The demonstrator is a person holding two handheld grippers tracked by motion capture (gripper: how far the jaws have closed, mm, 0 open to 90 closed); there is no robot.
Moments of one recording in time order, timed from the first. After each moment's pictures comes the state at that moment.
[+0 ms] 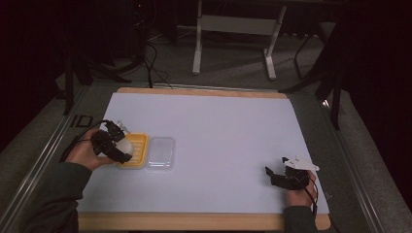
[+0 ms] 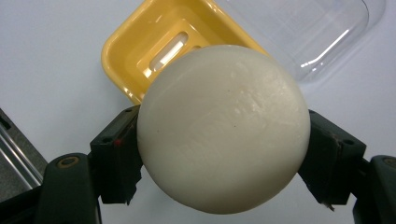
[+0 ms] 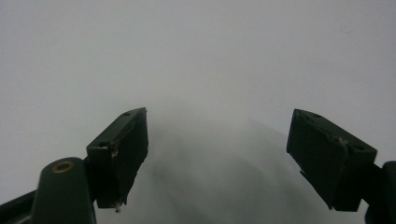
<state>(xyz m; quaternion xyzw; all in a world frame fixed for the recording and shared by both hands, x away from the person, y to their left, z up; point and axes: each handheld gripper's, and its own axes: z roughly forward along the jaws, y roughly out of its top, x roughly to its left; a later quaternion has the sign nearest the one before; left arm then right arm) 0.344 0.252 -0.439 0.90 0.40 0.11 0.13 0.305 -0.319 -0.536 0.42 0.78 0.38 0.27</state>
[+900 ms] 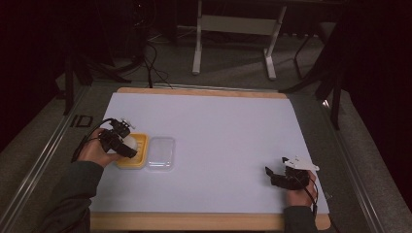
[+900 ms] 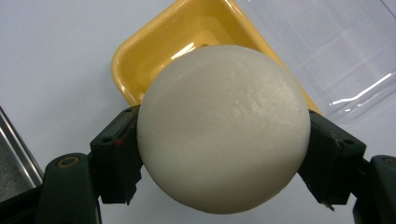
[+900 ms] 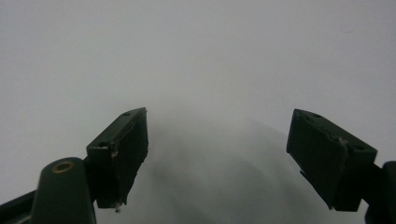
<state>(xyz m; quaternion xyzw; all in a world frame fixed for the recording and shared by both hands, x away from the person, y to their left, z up) 0.363 0.243 -0.456 0.87 0.46 0.12 0.12 0.305 -0.319 -0.536 0.42 0.78 0.38 0.27</state>
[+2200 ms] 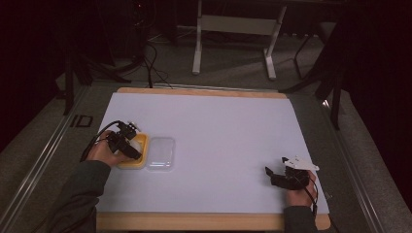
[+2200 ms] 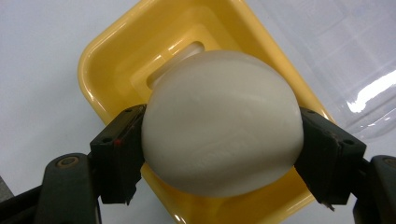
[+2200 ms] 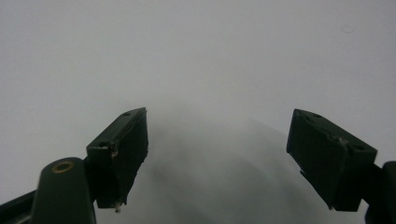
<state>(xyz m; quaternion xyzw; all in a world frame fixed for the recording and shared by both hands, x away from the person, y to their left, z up) 0.375 0.234 -0.478 0.88 0.46 0.10 0.10 0.305 -0.319 -0.536 0.42 0.78 0.38 0.27</state>
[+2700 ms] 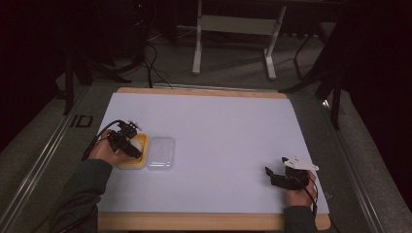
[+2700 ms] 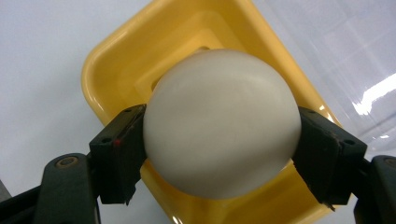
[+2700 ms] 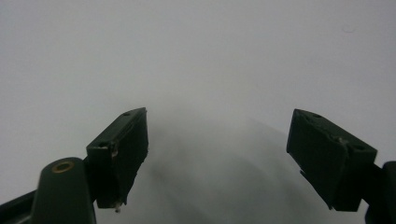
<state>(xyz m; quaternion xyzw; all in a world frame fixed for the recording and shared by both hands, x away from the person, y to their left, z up) 0.379 0.232 -0.482 0.88 0.46 0.11 0.10 0.305 -0.319 -0.536 0.42 0.78 0.38 0.27</state>
